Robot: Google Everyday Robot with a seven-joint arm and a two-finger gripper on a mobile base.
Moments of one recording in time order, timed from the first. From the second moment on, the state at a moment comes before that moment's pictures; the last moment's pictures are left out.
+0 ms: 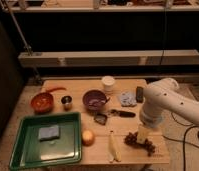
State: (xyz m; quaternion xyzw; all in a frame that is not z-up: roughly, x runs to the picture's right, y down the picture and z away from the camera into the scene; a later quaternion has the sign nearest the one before) arm 0.220 0.195 0.695 -0.37 0.05 0.19 0.91
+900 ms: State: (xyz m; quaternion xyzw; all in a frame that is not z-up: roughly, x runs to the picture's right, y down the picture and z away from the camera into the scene) arm 0.232 0.204 0.696 -0.37 0.06 0.21 0.91
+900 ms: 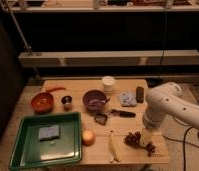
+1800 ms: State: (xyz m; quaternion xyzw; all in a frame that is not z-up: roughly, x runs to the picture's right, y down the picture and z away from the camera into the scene) arm 0.213 0.223 0.690 -0.38 -0.11 0.18 0.90
